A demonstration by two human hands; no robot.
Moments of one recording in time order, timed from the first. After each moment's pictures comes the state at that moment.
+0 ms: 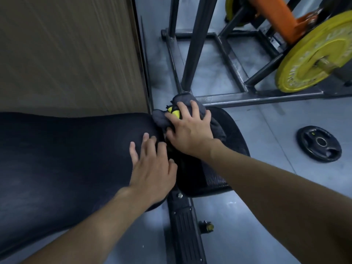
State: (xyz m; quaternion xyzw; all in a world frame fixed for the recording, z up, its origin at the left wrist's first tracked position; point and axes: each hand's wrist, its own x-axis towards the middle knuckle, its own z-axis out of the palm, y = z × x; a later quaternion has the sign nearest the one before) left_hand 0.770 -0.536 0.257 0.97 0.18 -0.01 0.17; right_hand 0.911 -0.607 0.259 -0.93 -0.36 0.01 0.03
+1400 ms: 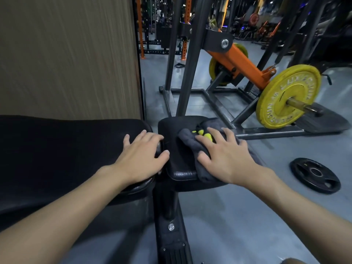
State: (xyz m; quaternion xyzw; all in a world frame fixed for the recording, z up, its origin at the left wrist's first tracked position) left_hand 0.764 -0.530 0.242 0.98 0.09 0.05 0.14; right_hand 0.852 -0.739 0.251 -0.95 -0.29 -0.07 0.00
